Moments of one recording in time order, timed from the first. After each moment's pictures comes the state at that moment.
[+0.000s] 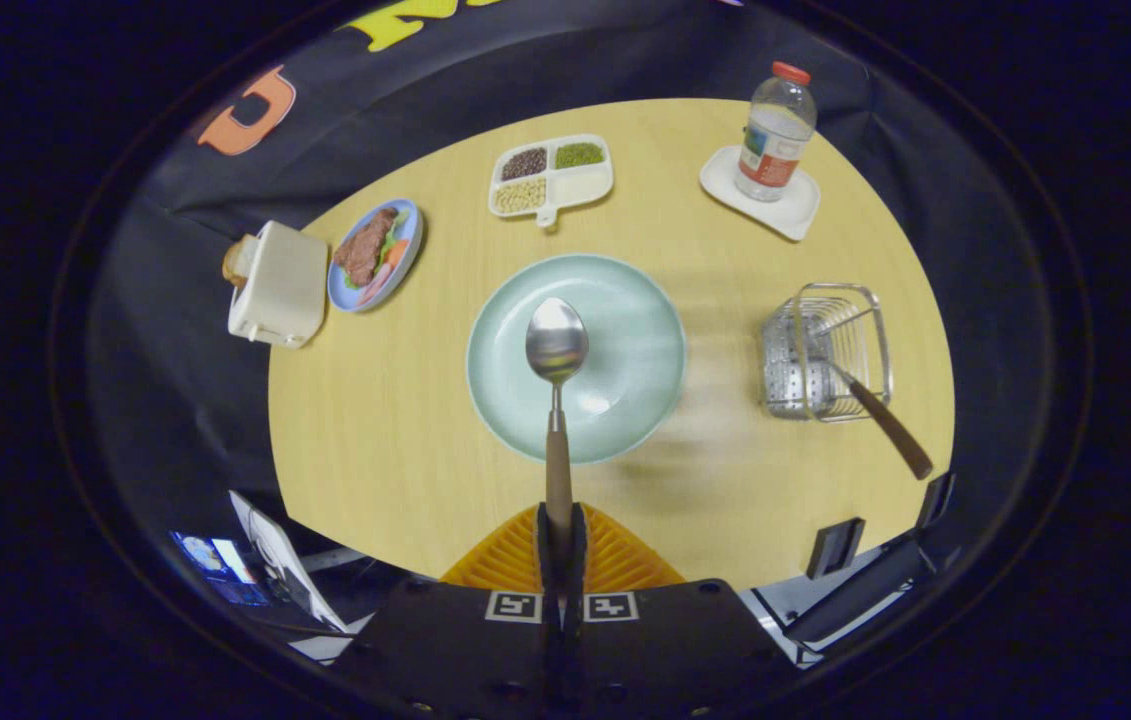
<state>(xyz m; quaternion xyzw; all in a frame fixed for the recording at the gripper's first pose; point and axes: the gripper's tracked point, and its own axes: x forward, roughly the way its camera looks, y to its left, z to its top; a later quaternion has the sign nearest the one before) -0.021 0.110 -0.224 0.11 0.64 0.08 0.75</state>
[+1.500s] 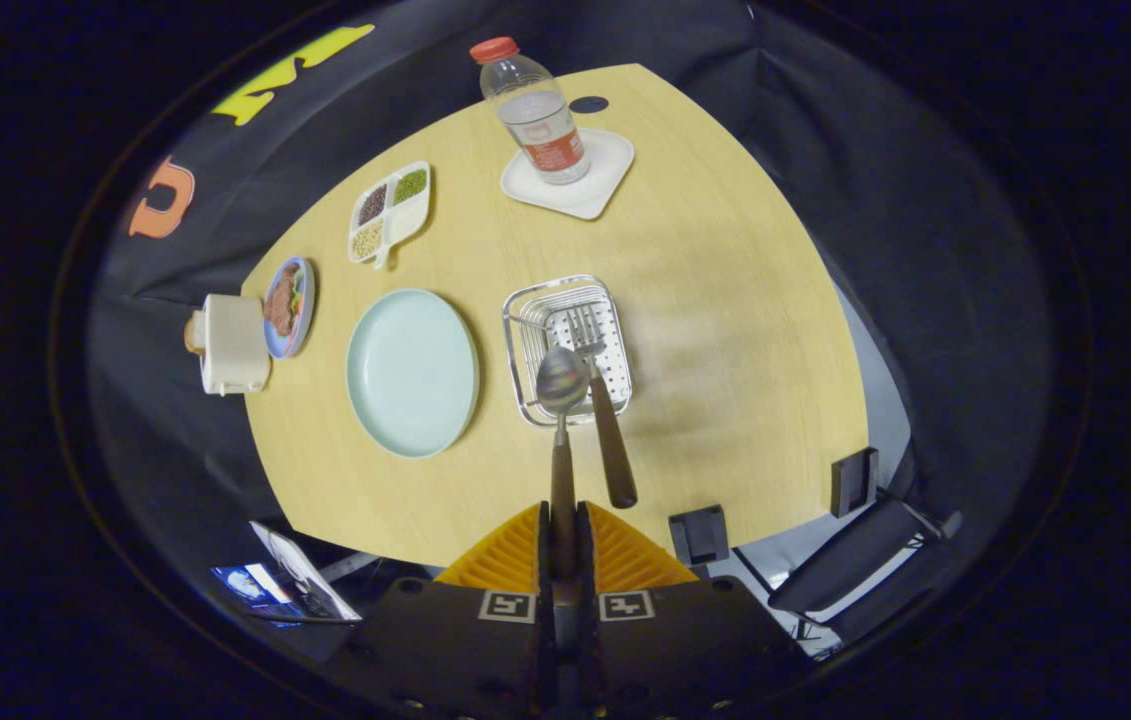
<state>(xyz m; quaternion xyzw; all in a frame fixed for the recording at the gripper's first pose) -0.021 -0.046 -0.223 0.15 0.69 0.01 0.71</state>
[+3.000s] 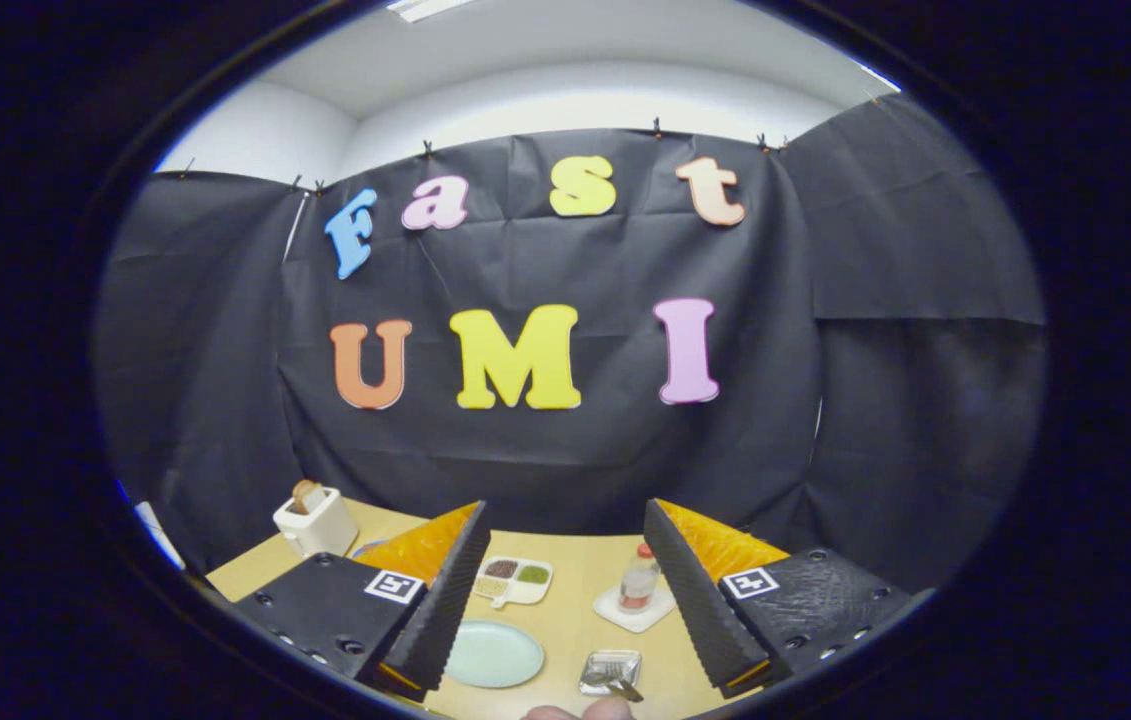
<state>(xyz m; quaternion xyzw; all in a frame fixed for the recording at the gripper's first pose) 0.013 0.001 0.093 0.02 0.04 0.09 1.00</state>
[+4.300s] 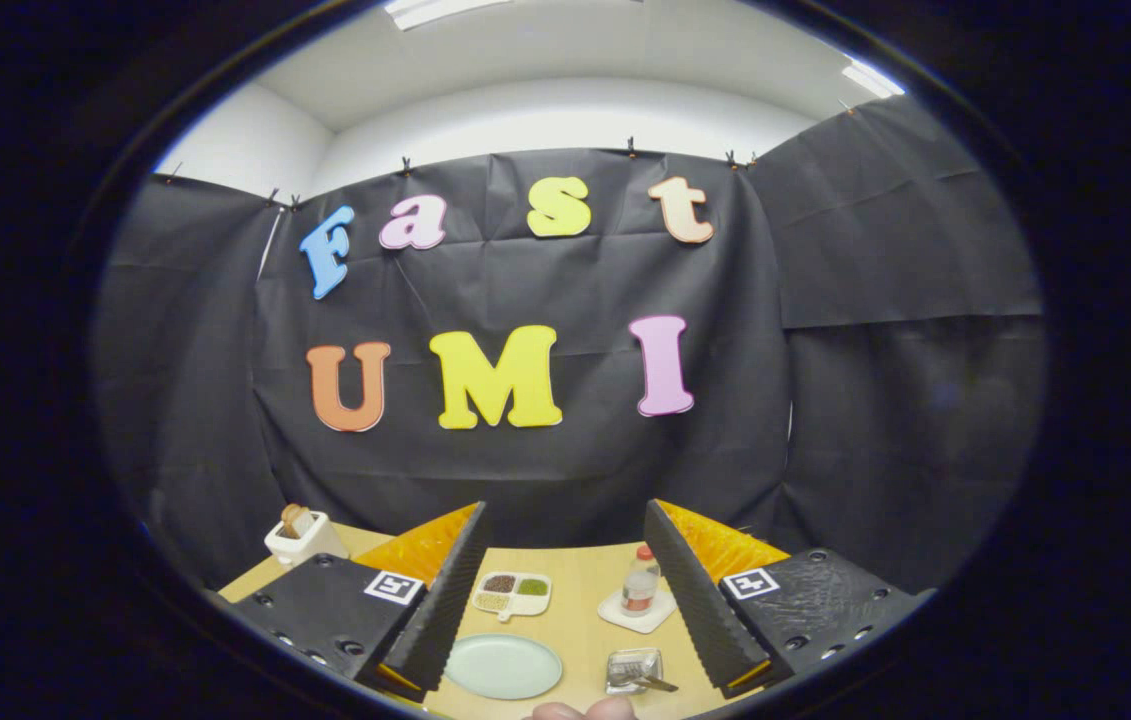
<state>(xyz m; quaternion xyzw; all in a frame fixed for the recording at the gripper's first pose) -0.004 0.030 0.078 0.04 0.03 0.04 1.00</state>
